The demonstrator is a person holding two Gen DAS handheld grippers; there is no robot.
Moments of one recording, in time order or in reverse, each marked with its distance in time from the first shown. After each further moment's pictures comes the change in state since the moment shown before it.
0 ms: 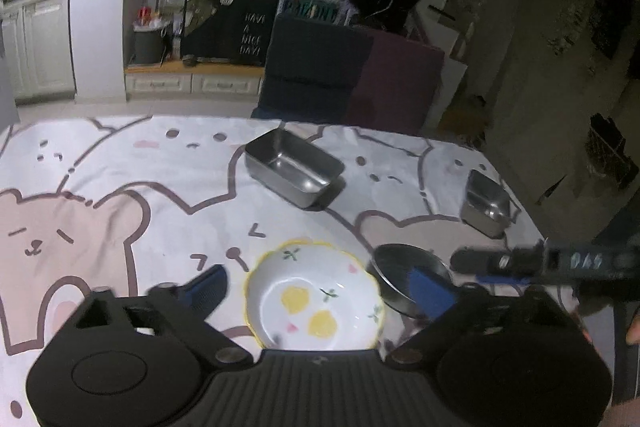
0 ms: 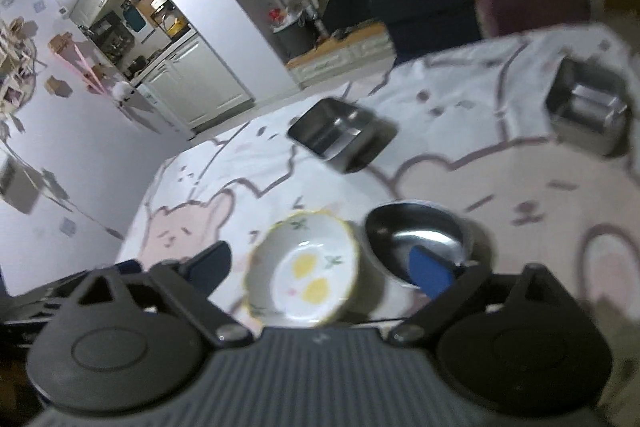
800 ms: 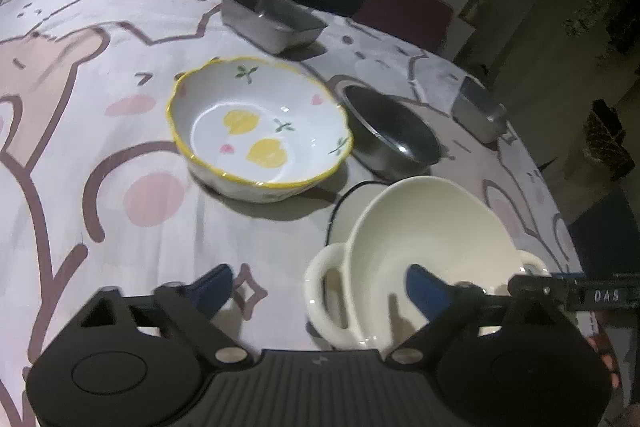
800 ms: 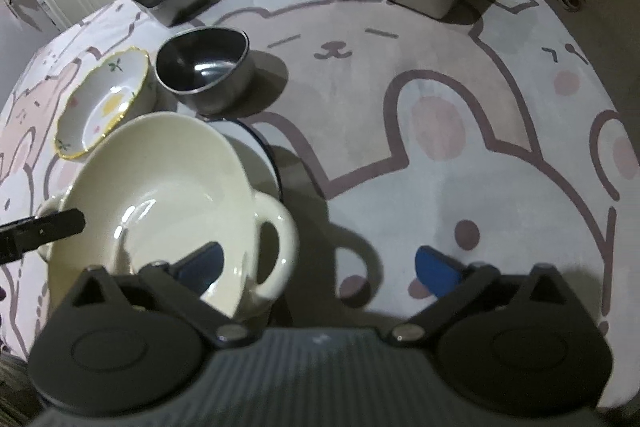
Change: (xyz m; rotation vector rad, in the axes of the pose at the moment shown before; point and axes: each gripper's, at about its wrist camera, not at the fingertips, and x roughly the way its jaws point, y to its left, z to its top) left arm 0.050 -0.038 -0.132 -0.110 0.134 -0.062; right arm -0.024 -0.097 -0.101 -0.078 0.199 -0.413
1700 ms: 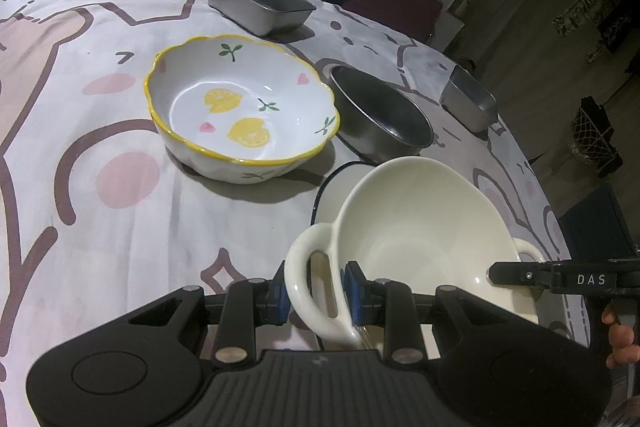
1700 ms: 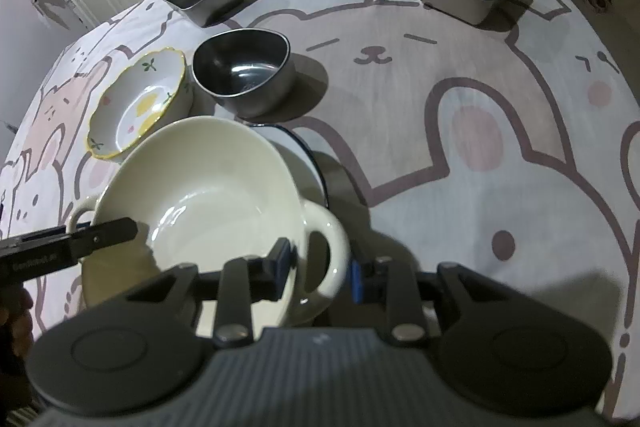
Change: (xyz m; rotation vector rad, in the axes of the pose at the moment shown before) left arm 0.017 0.001 -0.009 -0.013 0.025 -0.047; right arm 0.002 0.013 0.007 -0.023 0.020 0.084
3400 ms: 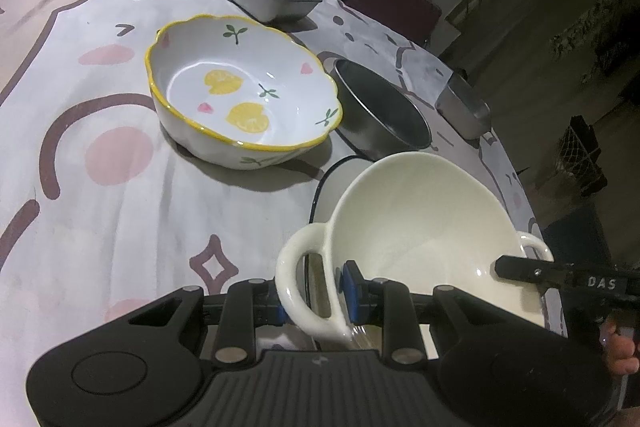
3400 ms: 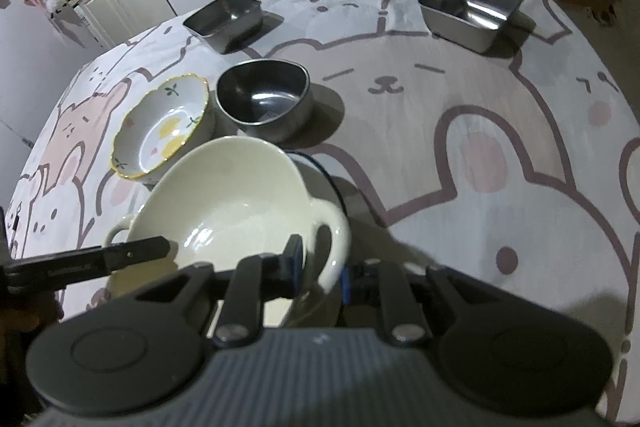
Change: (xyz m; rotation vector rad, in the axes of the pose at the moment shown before) left arm 0.007 0.012 -0.003 -0.068 0.009 -0.065; right arm -0.018 0.002 0.000 -0.001 -0.068 0.036
